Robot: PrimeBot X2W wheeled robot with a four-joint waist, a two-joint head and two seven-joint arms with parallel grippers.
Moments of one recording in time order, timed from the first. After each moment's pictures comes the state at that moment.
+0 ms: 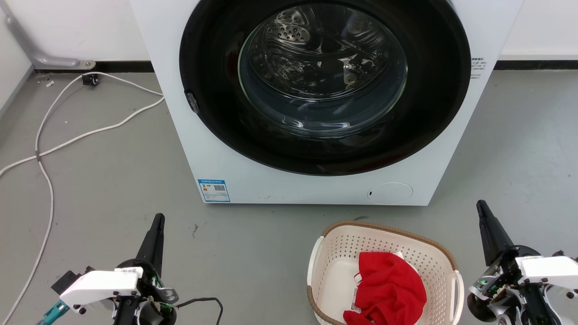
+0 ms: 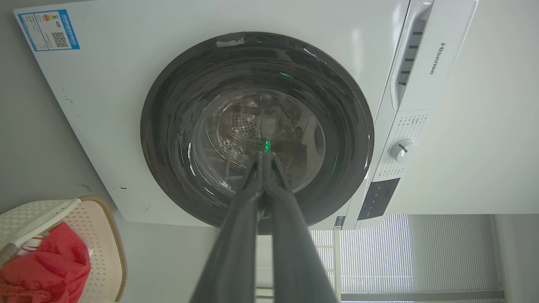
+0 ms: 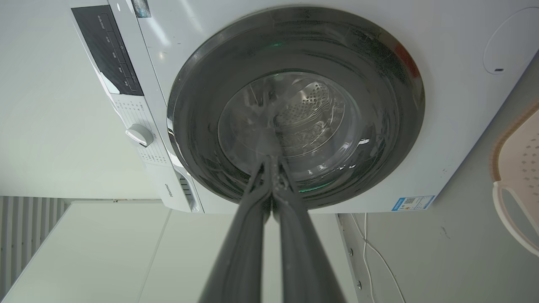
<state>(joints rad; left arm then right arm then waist) -0.11 0.05 0.11 0.25 -1.61 -0.13 0.11 -0.11 -0.05 -0.11 0.25 1.61 0.13 0.12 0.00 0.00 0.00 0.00</state>
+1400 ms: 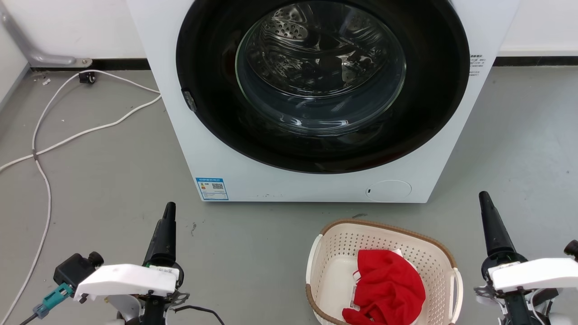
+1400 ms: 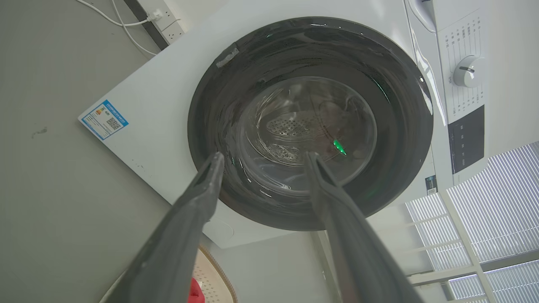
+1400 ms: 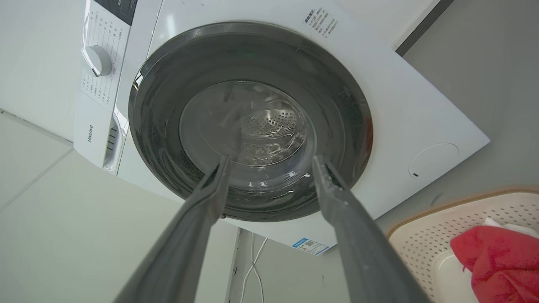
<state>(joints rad) -0.07 0.05 0.04 0.13 -1.14 -0.06 -0.01 -0.06 -0.05 -0.09 0.12 1.06 0.13 0.00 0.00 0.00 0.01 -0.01</state>
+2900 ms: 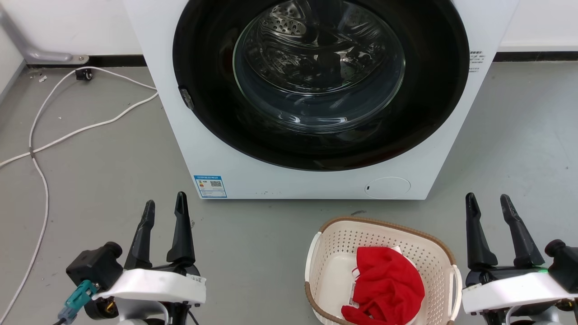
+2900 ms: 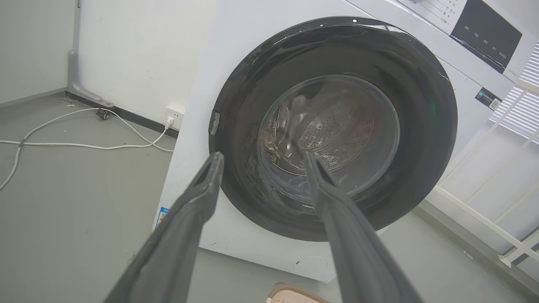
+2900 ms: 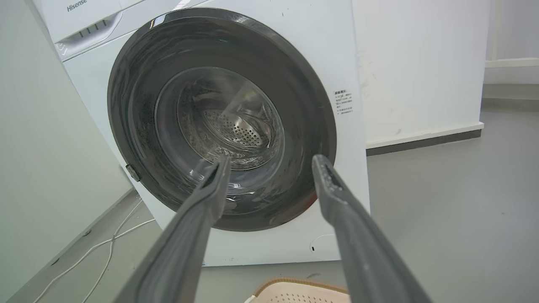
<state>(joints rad) -0.02 0.05 -0.04 -0.03 -0.50 -0.01 -0.15 0.03 -0.05 -0.03 -0.05 0.31 0.13 -0.15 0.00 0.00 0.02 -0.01</state>
